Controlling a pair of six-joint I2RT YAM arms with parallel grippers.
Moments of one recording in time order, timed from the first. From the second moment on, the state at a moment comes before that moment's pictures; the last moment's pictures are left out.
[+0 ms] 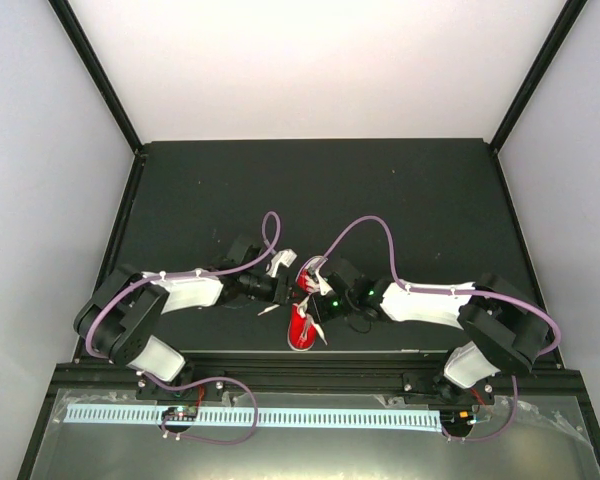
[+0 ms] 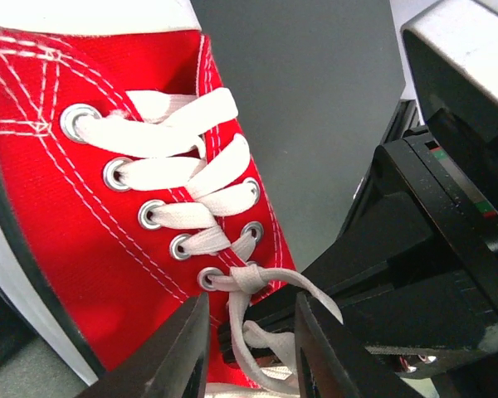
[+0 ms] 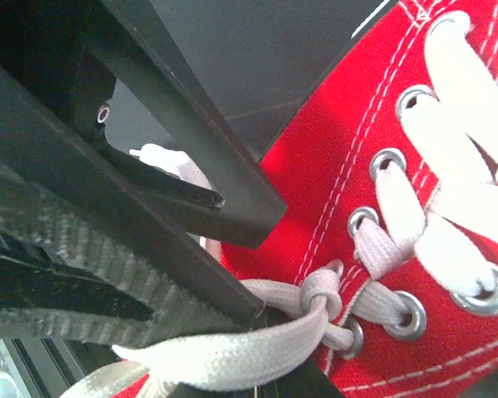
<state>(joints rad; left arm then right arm) -0.57 1.51 0.55 0.13 0.81 -0.52 0.95 1.52 0.68 -0.04 -0.25 0.58</state>
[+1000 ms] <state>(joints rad) -0.57 1.49 0.47 0.23 0.82 -0.65 0.96 1.28 0.65 -0.17 -0.13 0.58</state>
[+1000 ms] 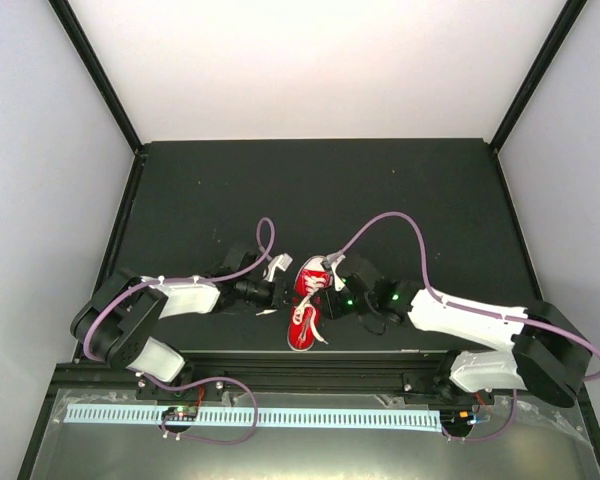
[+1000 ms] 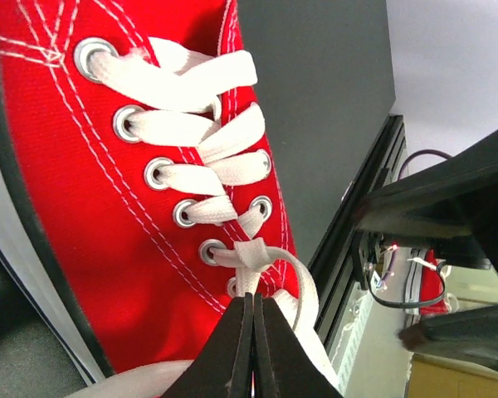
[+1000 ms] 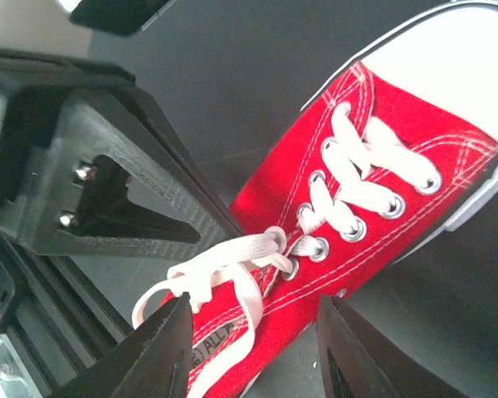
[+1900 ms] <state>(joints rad) -0.57 1.49 0.47 0.24 0.79 -0.71 1.31 1.56 0.94 -0.45 0.29 0.51</state>
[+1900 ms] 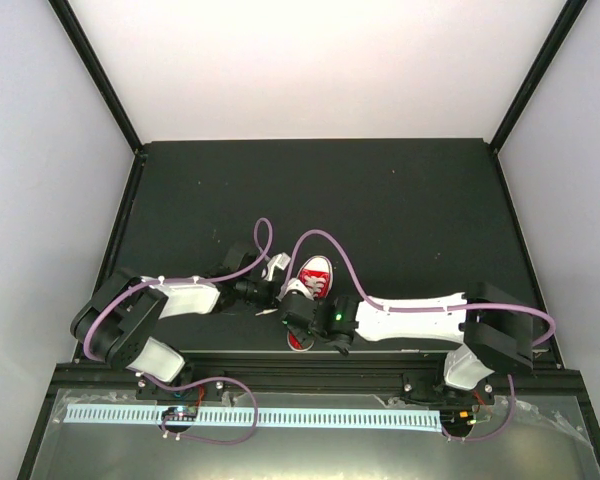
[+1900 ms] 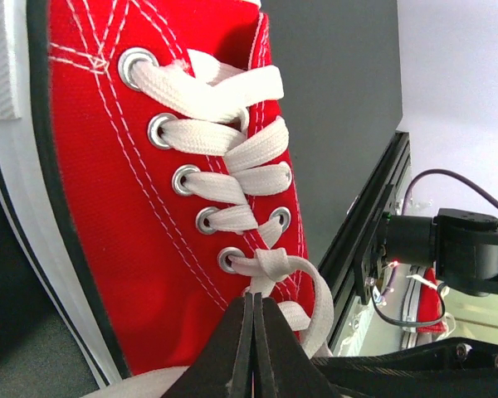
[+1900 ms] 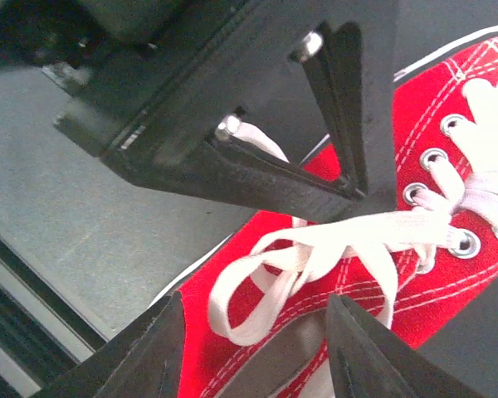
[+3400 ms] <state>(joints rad) -0.53 1.42 0.47 0.14 0.69 -0.63 0.97 1.37 0.71 -0.26 -0.02 0.57</state>
